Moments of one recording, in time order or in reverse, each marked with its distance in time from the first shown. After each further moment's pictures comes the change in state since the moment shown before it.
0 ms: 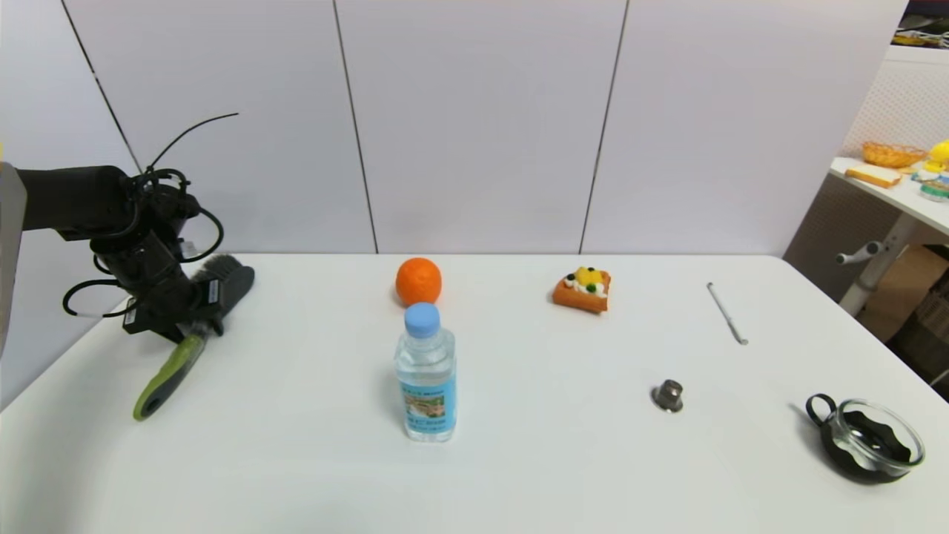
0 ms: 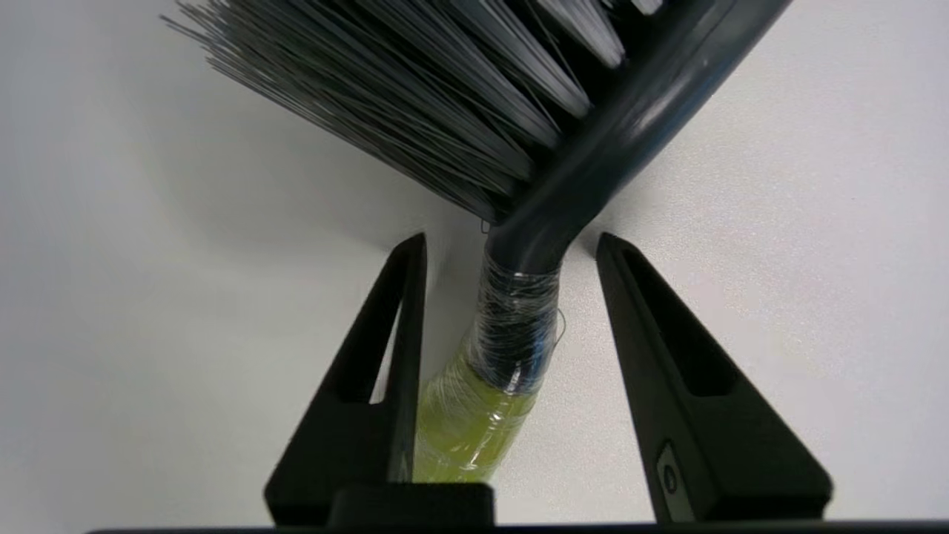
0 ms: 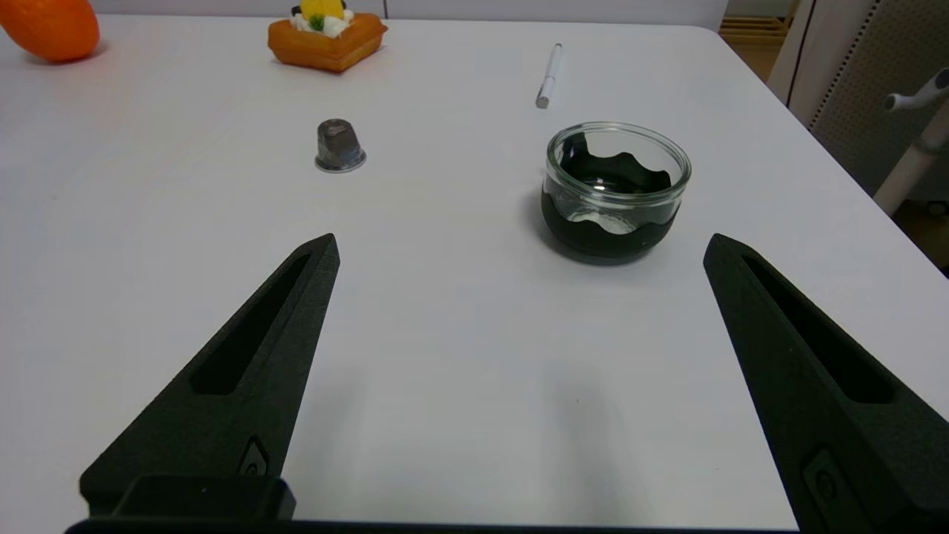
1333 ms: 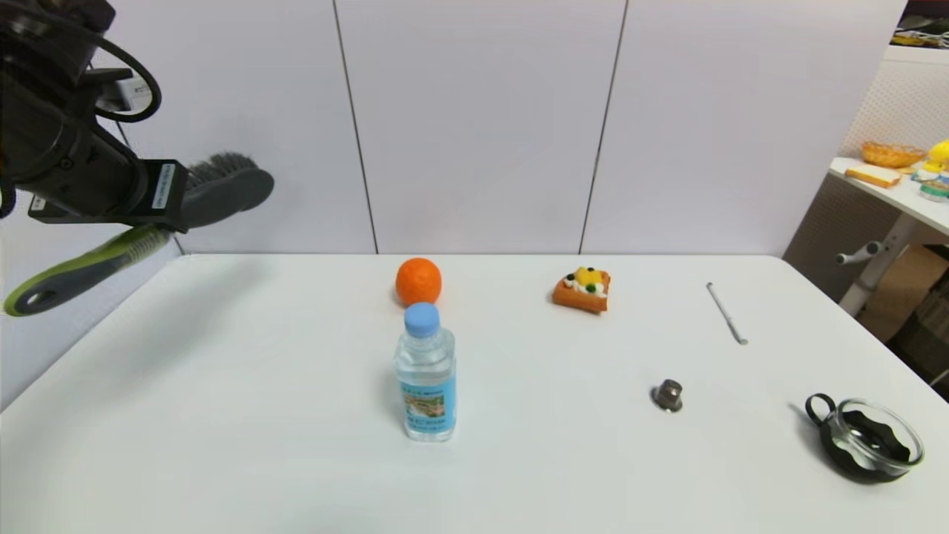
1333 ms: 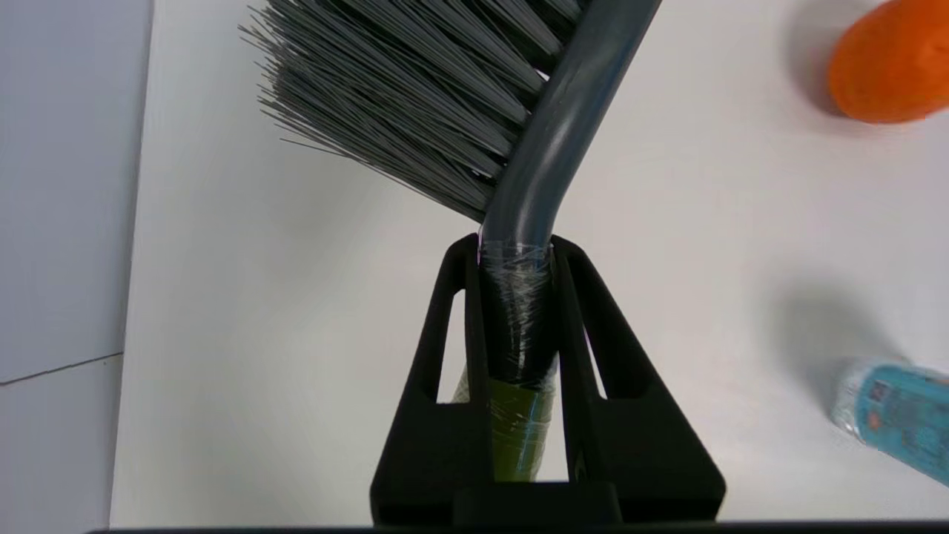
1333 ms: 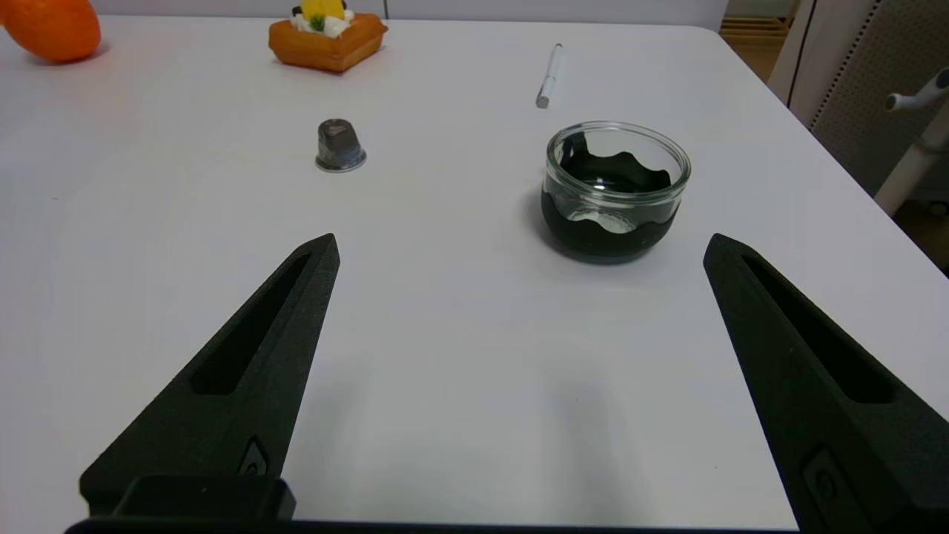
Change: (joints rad) left arm -0.305 -0.526 0.001 0.099 0.147 0.108; right arm 0.000 0.000 0.000 0.000 0.000 0.000
